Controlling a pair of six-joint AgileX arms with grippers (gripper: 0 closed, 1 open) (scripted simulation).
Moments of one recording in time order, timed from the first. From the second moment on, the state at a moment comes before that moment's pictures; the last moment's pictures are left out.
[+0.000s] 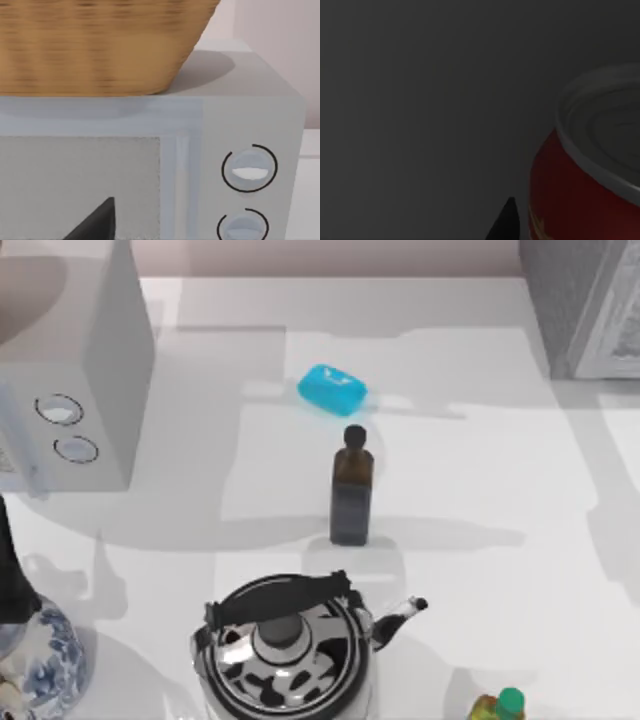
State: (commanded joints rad) left arm 0.00 0.00 0.00 0.00 0.00 0.00; right arm 0.10 2.09 2.76 -0.68 0.12 0.02
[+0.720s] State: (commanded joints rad) left arm 0.00 0.00 0.00 0.00 0.00 0.00; right arm 0.10 2.09 2.76 -0.68 0.12 0.02
